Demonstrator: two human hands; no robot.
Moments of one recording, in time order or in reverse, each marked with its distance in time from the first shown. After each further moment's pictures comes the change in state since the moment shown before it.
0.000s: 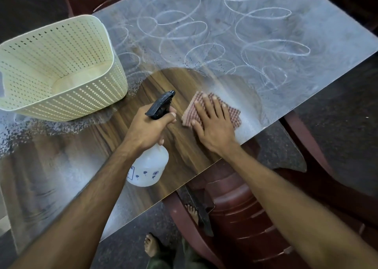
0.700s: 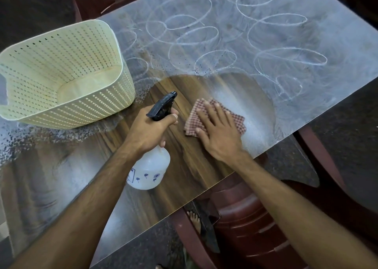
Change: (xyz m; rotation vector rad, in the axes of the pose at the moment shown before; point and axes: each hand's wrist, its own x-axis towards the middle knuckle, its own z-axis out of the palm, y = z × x) left_hand 0.030 -0.004 -0.019 -0.028 0.005 -0.017; right_hand 0.019 -0.006 0.007 0.017 -0.017 -0.071
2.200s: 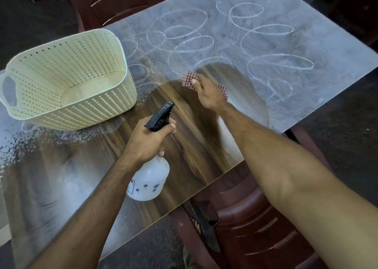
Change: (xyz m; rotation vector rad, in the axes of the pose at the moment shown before) left_hand -0.033 -0.006 -0.004 -0.025 0.017 0.010; right_hand 0.112 -0.005 -0.060 0.607 0.067 0.097
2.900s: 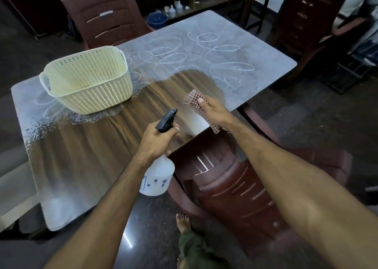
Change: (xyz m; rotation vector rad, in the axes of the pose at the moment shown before) left_hand -0.182 0.009 0.047 -0.012 -0.043 0.116; right_hand -0.251 -0.038 -0.077 0.302 0.004 0.051
